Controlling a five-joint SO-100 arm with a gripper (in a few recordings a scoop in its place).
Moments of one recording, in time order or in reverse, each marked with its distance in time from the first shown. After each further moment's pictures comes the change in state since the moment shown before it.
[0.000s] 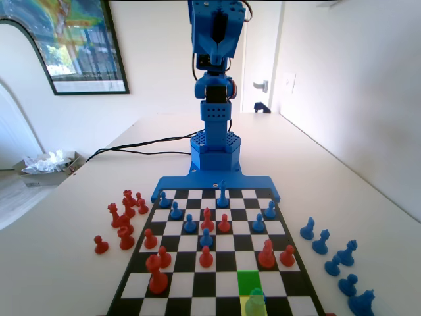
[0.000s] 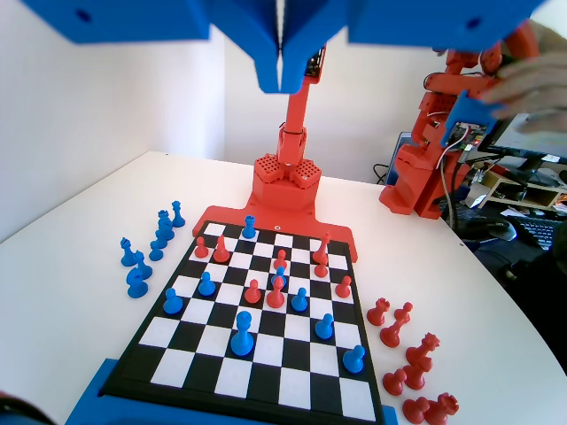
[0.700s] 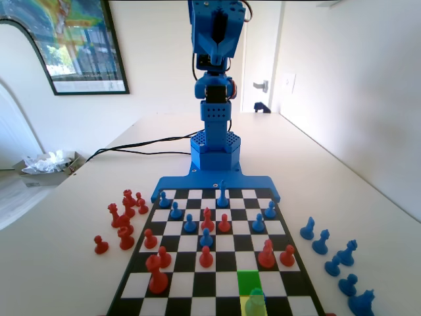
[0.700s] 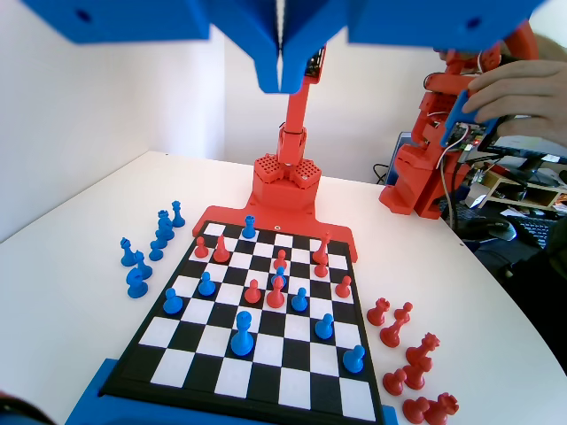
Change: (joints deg) arm 0.1 0.0 0.0 0.0 0.0
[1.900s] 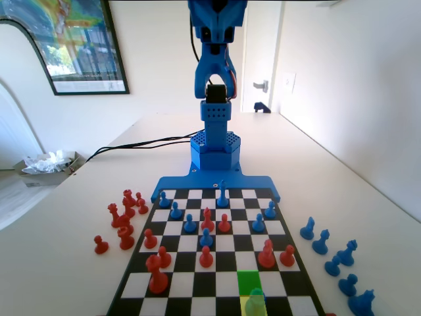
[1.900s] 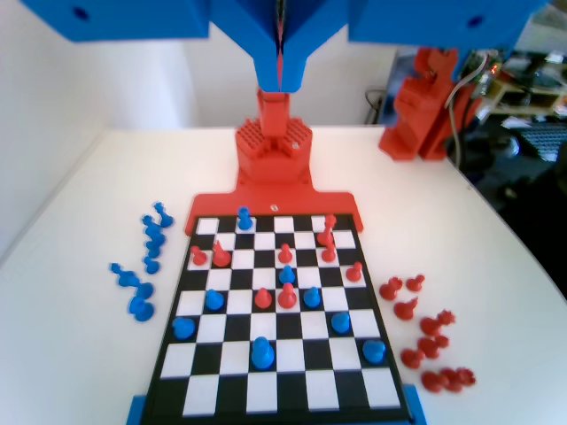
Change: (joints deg) arm 1.5 -44.9 -24.6 -4.3 9.1
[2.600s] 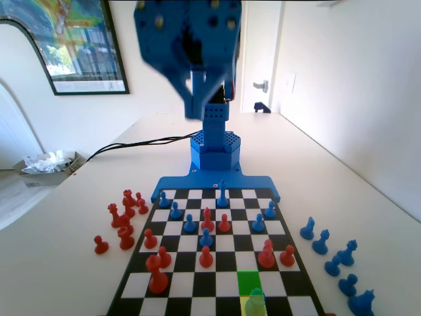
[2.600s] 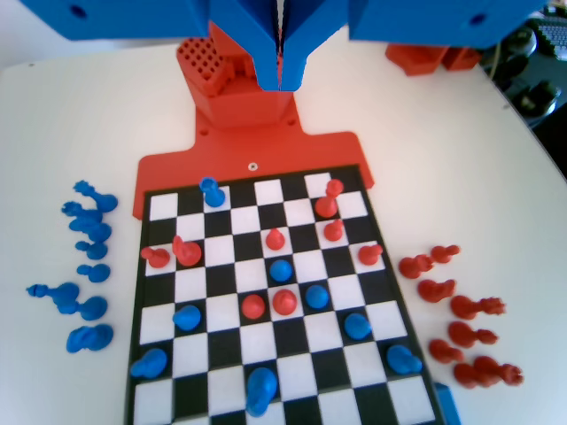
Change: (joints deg) arm 2.4 -41.8 -19.7 -6.4 4.4
